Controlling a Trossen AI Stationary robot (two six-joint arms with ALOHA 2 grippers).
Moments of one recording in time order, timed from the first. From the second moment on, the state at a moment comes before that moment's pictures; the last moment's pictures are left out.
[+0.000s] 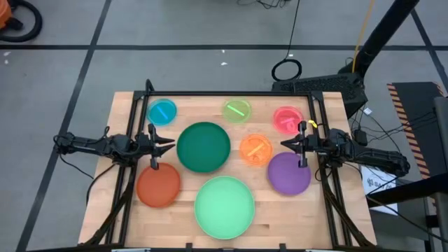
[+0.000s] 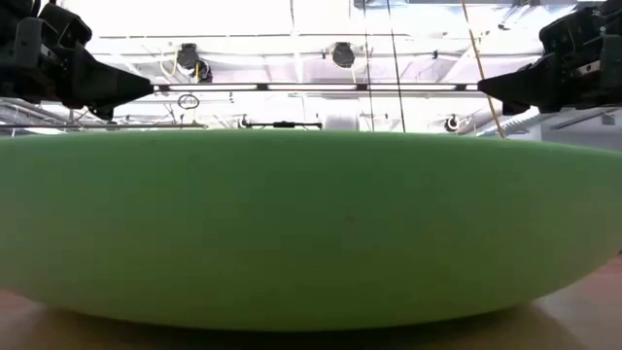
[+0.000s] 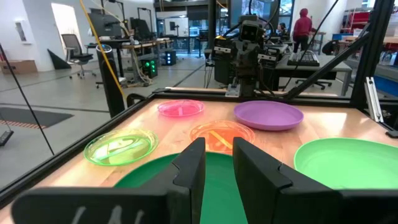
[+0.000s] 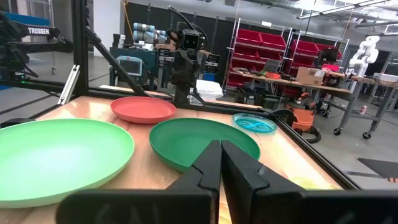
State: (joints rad) left arm -0.15 0.04 0.03 0.02 -0.32 0.02; right arm -0.19 0.01 0.02 0.04 -0.16 -0.14
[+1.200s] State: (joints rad) left arm -0.15 0.04 0.03 0.31 -0.32 -0.12; right arm -0.18 0.16 0.02 0.10 -0.13 0.41
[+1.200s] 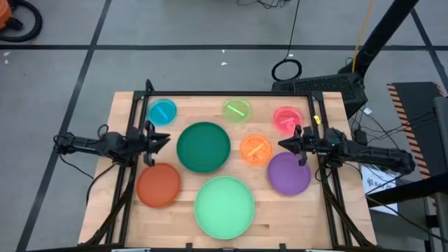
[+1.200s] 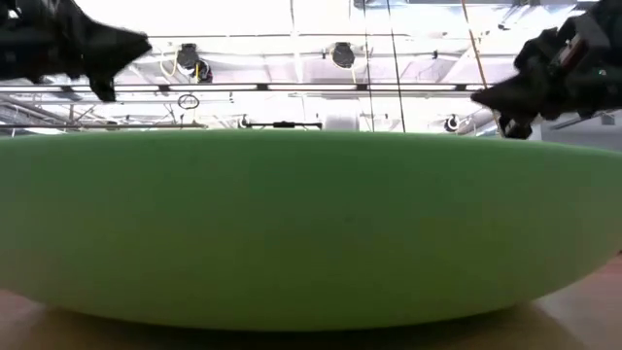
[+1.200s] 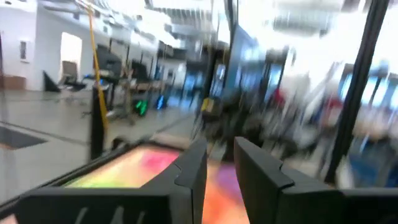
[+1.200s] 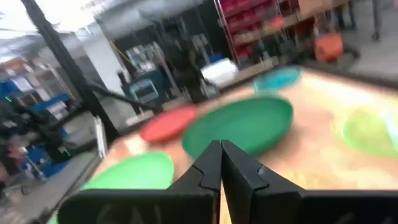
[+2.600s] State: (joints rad) left arm -0.15 0.37 0.26 0.42 -0.35 0.02; right arm 0.08 1.38 0.81 -0.01 0.00 0.14
